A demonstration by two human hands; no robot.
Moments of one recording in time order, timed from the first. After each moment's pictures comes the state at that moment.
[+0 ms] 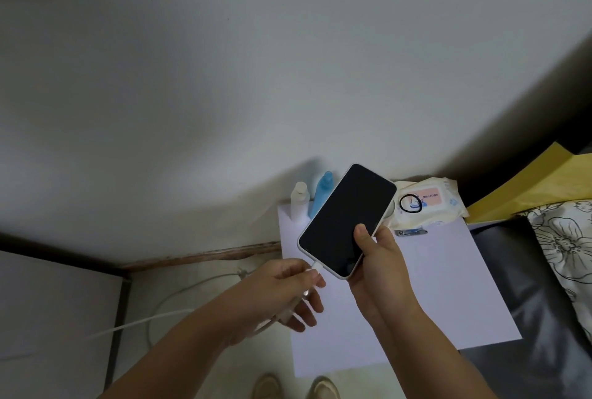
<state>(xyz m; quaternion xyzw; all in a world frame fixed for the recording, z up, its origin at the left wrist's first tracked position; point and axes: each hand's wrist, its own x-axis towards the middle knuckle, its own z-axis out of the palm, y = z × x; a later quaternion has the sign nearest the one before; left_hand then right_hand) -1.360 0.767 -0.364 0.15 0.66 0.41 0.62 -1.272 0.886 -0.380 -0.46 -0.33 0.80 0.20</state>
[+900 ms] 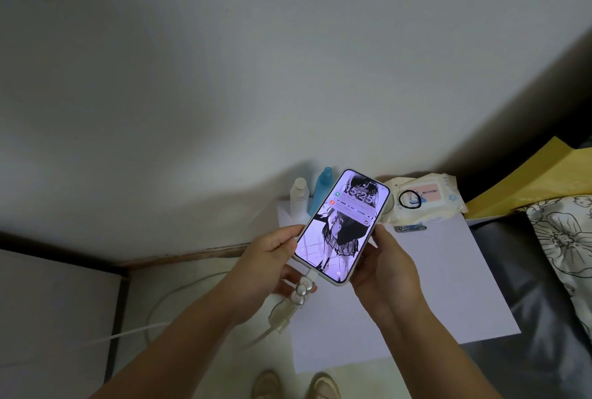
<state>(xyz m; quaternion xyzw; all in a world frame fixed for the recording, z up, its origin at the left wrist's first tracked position) -1.367 0.774 -0.374 0.11 0.63 0.55 0.55 -1.257 0.893 -0.395 -0.43 -0.24 0.85 0.20</state>
